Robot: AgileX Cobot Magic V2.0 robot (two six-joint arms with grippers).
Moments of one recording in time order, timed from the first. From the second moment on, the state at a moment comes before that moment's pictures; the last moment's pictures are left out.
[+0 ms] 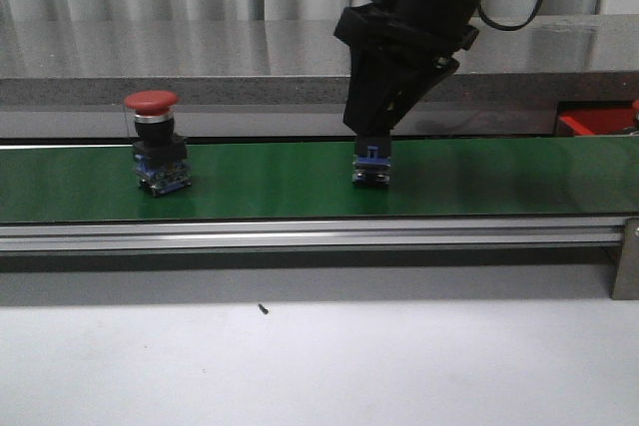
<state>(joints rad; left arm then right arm) -0.15 0.93 -0.80 -0.29 0.49 0.28 0.36 1.91 -1.59 0.37 0.95 -0.53</state>
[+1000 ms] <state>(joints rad) -0.15 0.93 -0.80 -0.29 0.46 0.28 -0.18 1.04 -0.88 0.37 0.73 -0.53</state>
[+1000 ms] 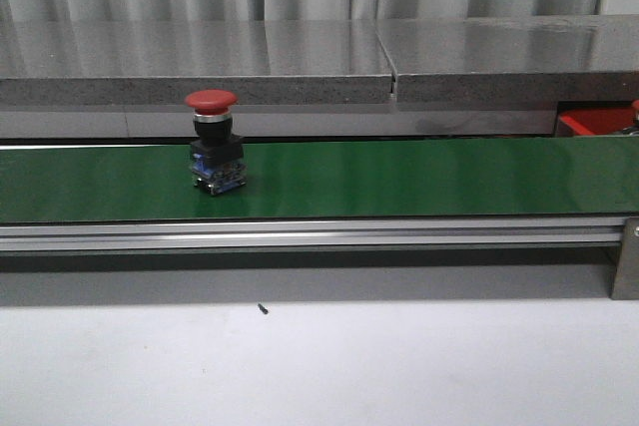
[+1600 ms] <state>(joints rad) -0.15 0.93 -0.80 -0.29 0.45 0.28 -0.62 1.03 -0.74 0.36 0.60 -0.40</state>
